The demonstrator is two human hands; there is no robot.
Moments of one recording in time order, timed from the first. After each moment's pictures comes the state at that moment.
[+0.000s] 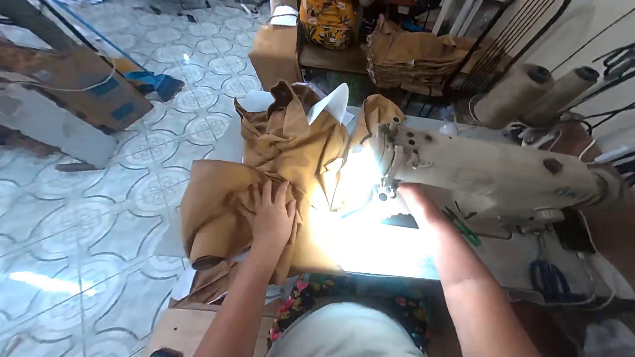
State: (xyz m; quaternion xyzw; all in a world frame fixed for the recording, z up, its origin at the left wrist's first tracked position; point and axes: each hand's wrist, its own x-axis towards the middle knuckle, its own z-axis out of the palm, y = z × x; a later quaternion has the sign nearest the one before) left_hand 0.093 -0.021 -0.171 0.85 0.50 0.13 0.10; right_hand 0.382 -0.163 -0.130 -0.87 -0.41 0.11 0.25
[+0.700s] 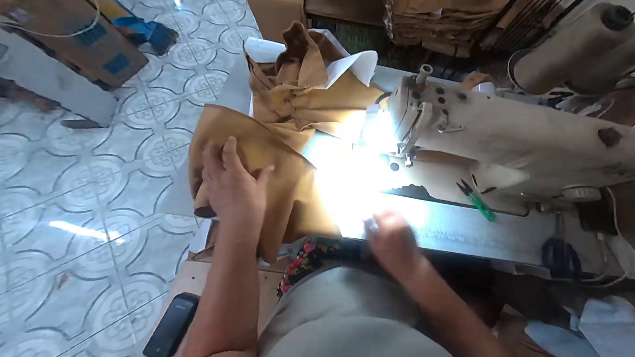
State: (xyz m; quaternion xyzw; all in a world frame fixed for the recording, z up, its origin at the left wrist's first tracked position) left_hand 0.045 -0.026 -0.123 0.77 0.59 0.20 0.12; right_hand 0.235 -0.248 -0.141 -0.76 -0.60 0.01 0.23
